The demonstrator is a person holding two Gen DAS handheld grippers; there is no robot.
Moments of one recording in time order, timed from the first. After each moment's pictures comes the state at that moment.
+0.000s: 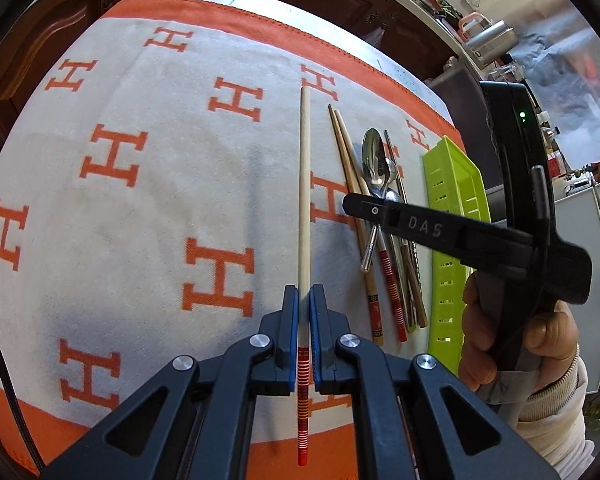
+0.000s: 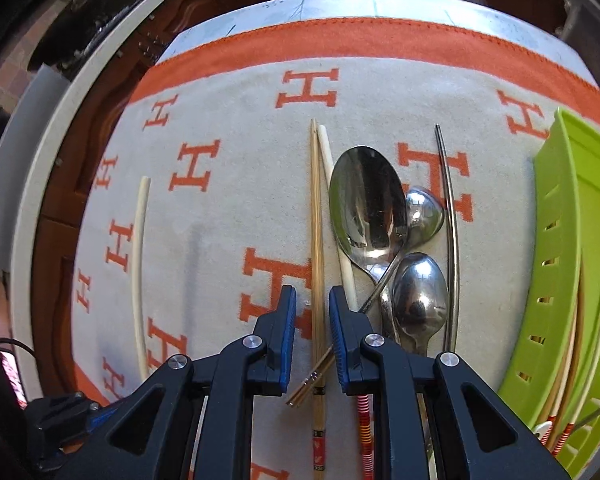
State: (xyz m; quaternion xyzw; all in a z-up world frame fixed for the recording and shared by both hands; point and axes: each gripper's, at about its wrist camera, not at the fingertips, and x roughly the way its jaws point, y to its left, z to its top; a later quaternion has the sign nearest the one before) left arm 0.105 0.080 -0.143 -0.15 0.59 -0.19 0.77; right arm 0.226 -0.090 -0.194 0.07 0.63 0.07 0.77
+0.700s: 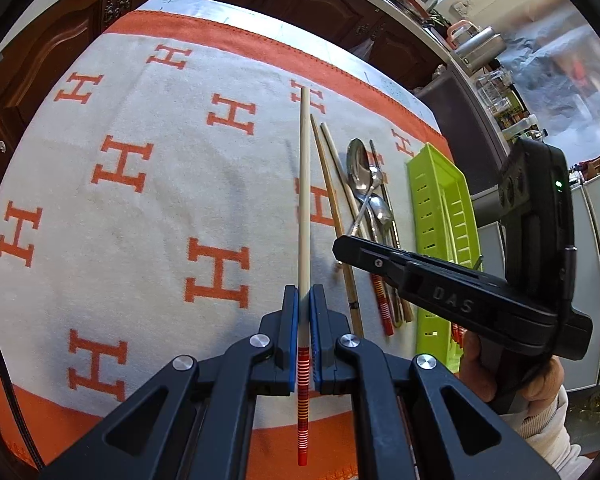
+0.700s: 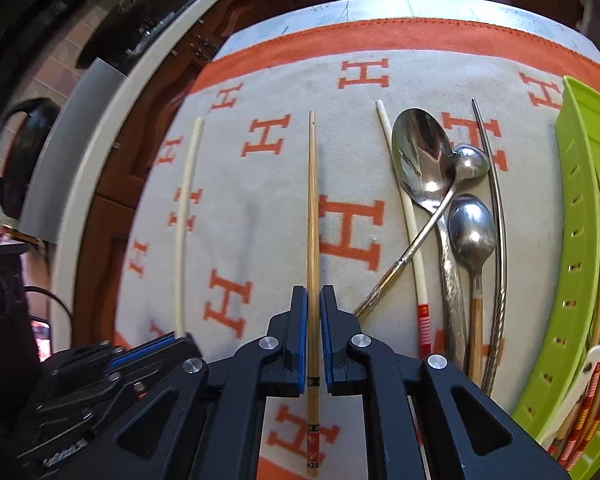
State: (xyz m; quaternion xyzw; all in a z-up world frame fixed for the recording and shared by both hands) left arm 0.091 0.089 -0.122 -0.15 0.58 -0.20 0.78; right arm 0.164 -0.099 -0.167 0.17 0.59 0.16 0.77
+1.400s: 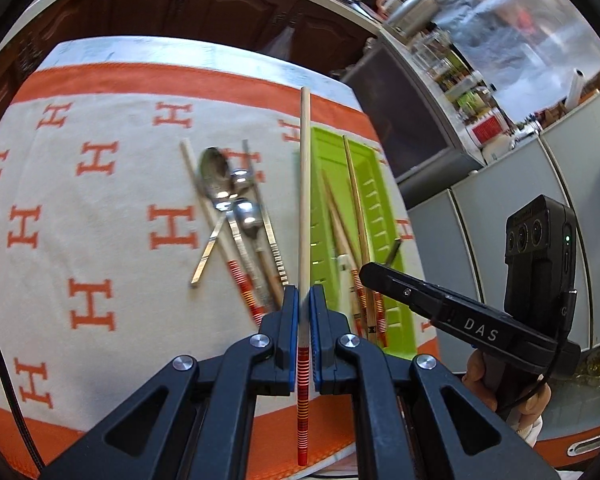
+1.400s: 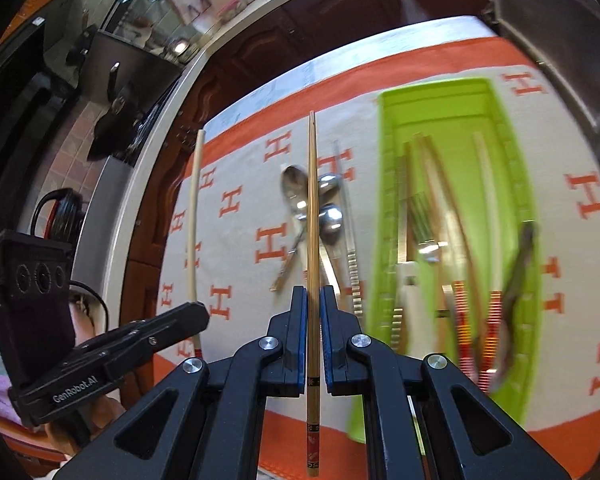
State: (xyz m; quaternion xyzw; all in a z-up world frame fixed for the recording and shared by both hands) left arm 0.089 -0.027 -0.064 -0.10 0.56 -0.29 0.77; right arm 0.067 -0.263 -0.099 0.26 0.52 0.08 0.81
